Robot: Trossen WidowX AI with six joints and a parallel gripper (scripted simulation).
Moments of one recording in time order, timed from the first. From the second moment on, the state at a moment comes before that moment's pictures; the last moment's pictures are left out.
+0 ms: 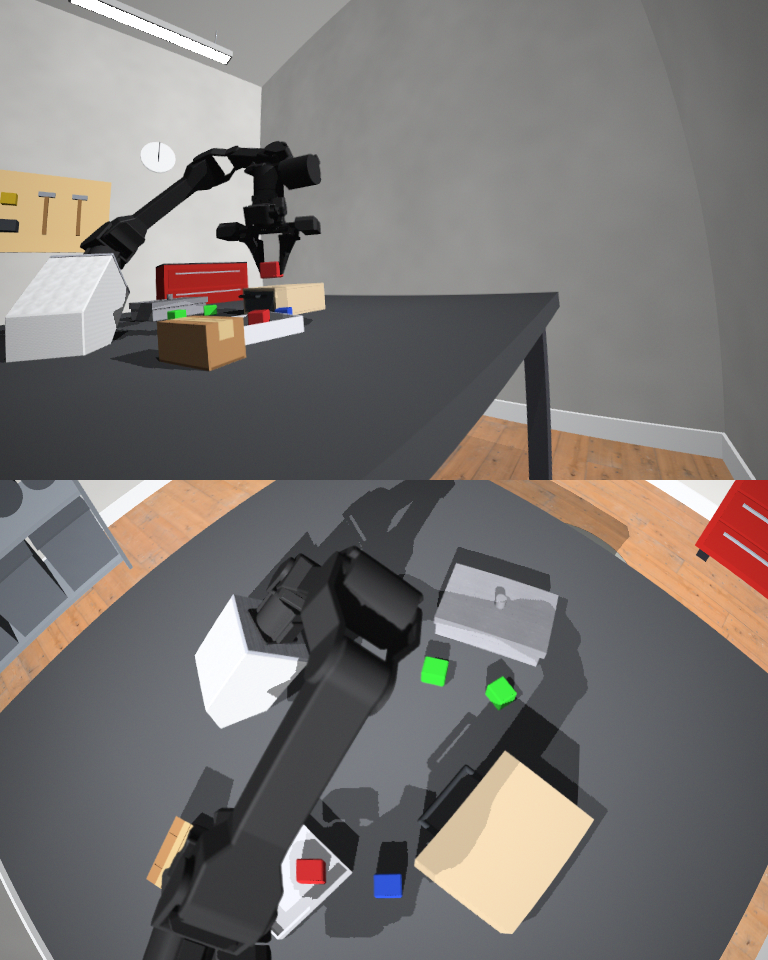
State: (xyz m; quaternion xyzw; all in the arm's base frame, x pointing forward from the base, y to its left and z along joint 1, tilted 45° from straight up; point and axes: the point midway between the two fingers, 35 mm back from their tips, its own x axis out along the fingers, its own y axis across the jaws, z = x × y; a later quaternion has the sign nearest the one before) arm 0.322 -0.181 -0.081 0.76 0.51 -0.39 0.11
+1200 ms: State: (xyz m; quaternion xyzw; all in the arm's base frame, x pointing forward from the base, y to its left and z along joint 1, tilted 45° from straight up) arm 0.334 -0.127 -0.137 0.76 0.51 -0.39 0.11
